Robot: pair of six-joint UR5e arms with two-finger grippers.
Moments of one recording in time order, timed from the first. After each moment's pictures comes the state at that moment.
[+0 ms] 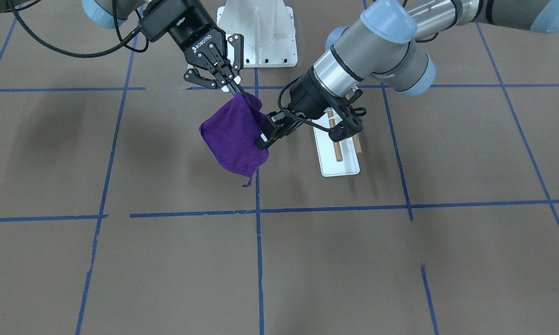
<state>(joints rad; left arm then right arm) -0.73 -2.27 -1.59 -2.36 -2.03 -2.06 0.47 -1.09 2.02 -0.92 1.34 1.16</state>
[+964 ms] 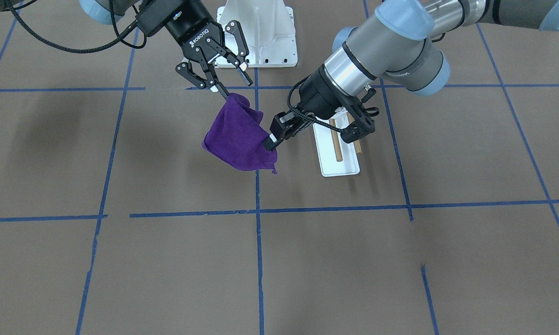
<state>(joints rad) -0.79 -2.28 -1.60 -2.35 -2.10 -2.06 0.46 -1.12 2.06 -0.92 1.34 1.18</state>
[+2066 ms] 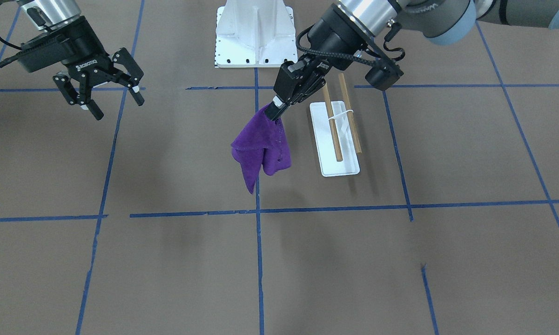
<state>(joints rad) -0.81 -2.29 -1.86 -2.11 -1.94 -2.09 0.76 -1.48 2.19 -1.21 1.80 1.06</state>
